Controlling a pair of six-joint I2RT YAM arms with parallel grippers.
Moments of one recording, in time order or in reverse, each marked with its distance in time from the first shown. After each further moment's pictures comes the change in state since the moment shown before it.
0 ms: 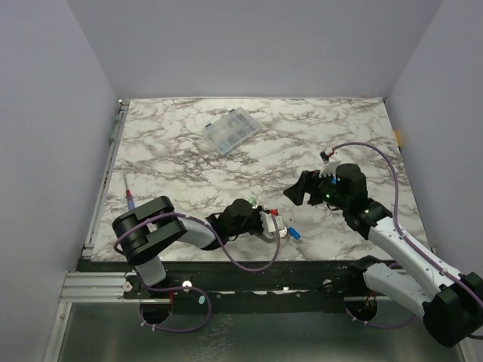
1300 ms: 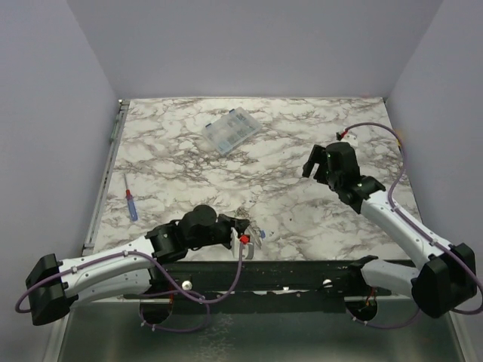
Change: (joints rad) left arm -0.069 -0.871 -0.031 -0.847 0.040 0.331; right arm -0.013 0.175 0.219 -0.172 0.518 0.142
